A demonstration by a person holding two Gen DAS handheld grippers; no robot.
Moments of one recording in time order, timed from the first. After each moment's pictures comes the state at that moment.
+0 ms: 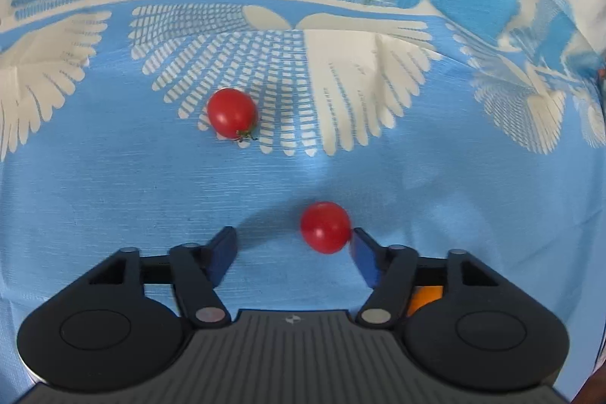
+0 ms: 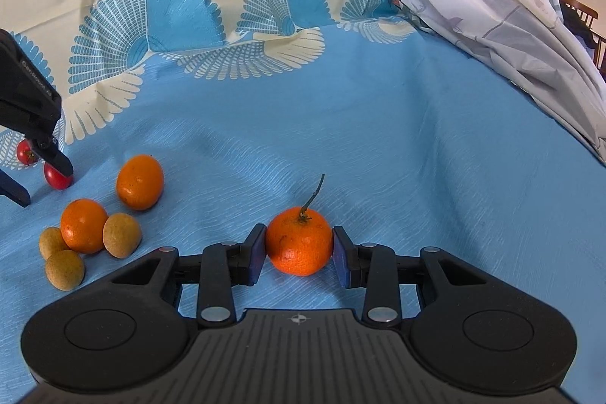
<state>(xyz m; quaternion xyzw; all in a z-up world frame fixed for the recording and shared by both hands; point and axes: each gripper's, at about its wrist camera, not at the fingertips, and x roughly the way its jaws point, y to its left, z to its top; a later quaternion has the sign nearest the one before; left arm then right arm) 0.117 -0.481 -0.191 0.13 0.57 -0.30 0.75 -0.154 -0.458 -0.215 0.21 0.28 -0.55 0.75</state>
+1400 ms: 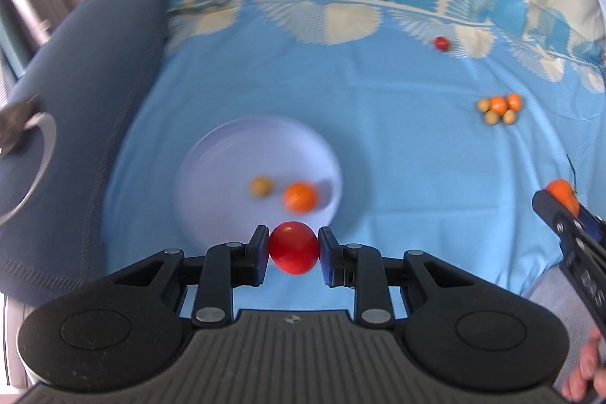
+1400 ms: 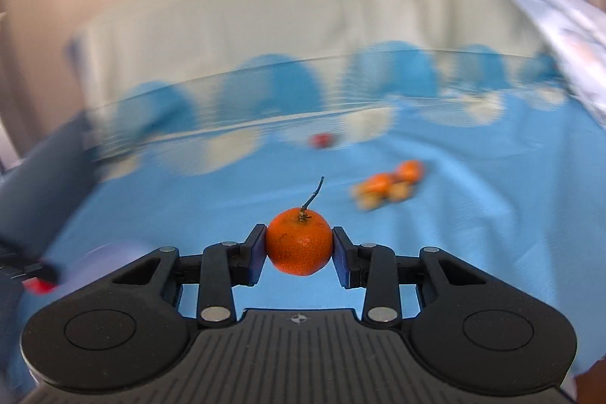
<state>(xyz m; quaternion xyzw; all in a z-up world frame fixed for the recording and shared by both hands) -0.054 -0.021 -0.014 0.17 0.49 -0.21 0.83 -0.223 -0.212 -0.042 0.19 0.26 -0.22 0.92</state>
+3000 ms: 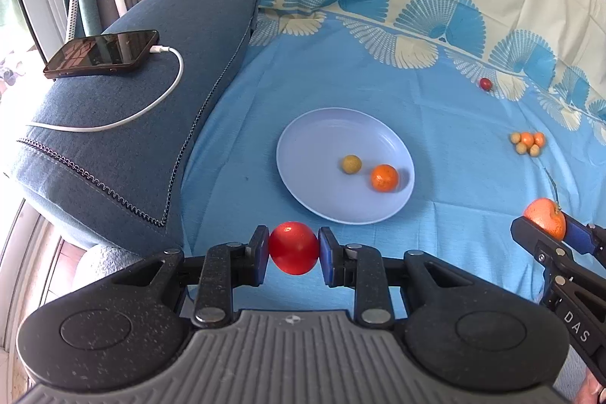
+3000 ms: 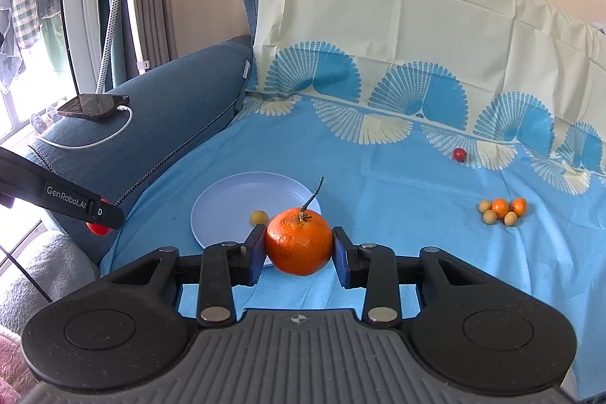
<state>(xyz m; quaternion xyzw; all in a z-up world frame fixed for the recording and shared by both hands) -0.069 0.100 -0.001 0.09 0.46 -0.17 0.87 -0.194 -0.071 0.000 0.06 0.31 -0.10 0.94</state>
